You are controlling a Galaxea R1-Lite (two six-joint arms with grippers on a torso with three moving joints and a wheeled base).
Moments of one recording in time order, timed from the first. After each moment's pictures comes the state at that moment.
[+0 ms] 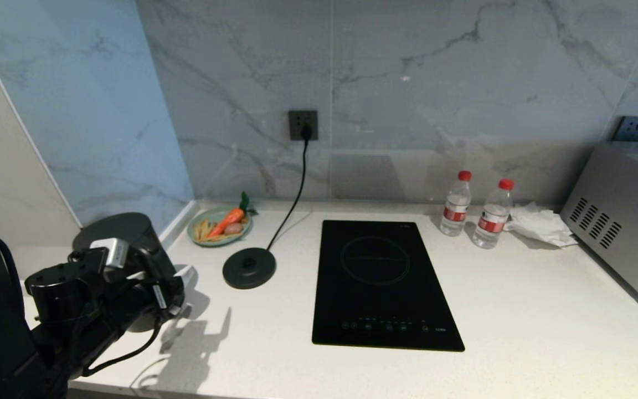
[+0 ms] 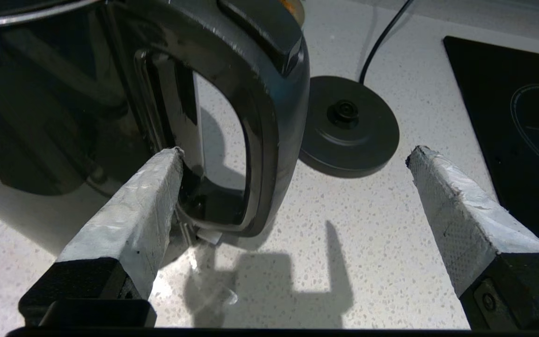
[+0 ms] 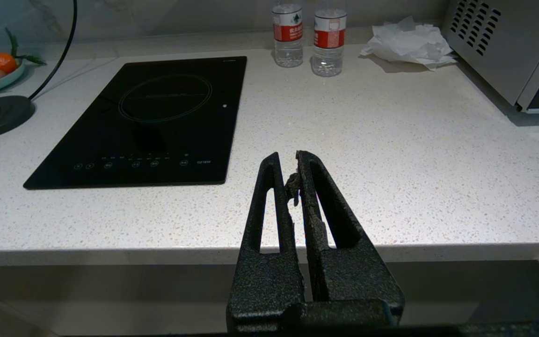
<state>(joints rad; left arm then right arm) -0.02 2.01 -0.27 -1.52 -0.02 -0.17 0.00 0.00 0.00 0.00 -0.01 0.03</state>
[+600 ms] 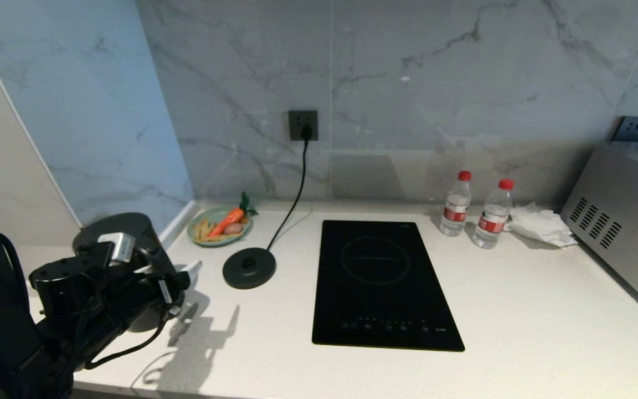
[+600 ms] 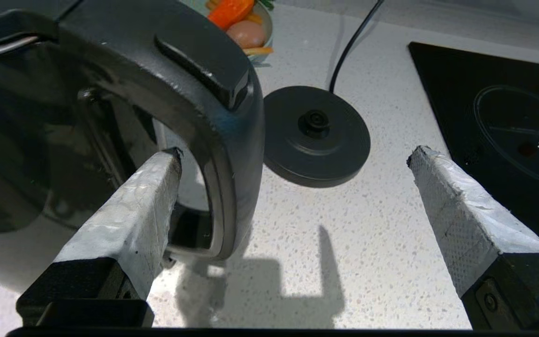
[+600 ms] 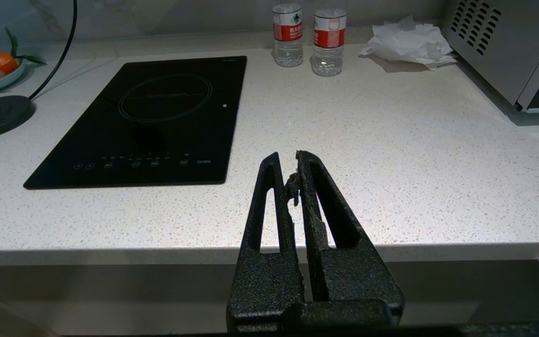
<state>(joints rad) -0.03 2.02 -0.30 -1.52 -0.09 -0.17 0.00 0.00 0.00 0.00 -0.01 0.03</state>
